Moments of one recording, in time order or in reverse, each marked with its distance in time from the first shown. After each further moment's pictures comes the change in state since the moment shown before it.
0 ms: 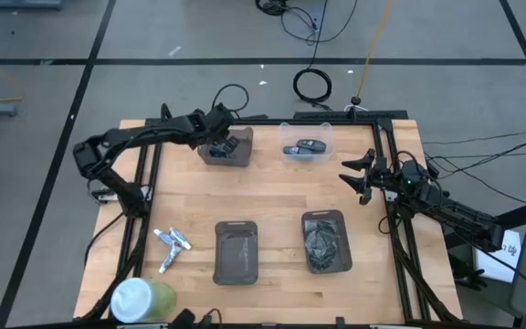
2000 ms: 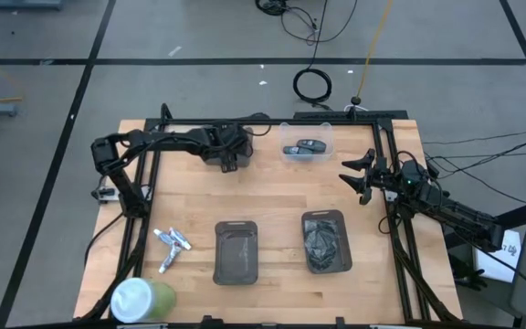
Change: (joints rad) left arm -0.125 0.129 -0.001 0.021 -0.024 0.559; right arm 0.000 0.000 0.000 0.000 0.000 0.000
